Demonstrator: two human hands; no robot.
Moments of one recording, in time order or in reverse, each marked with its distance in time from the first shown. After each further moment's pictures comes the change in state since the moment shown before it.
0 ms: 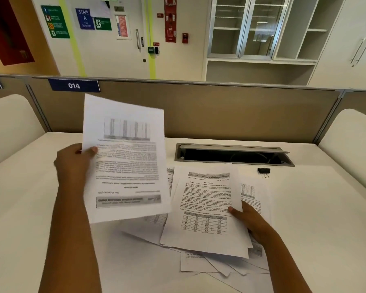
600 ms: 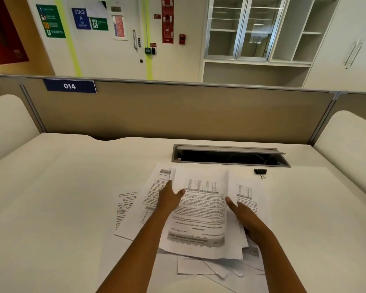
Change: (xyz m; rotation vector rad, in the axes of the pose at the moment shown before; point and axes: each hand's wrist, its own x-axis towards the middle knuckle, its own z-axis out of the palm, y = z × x) left_hand -0.104 -0.048 0.168 0.160 -0.730 -0.020; right_hand -0.005 -0.020 0.012 -0.057 0.102 0.090
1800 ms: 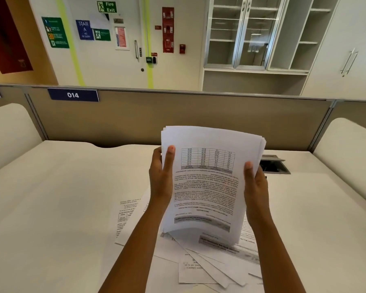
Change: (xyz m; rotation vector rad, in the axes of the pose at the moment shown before) left_hand -0.045 0.077 -0.047 -0.583 0.282 0.497; right_hand -0.055 -0.109 0.025 0.262 0.291 -0.657
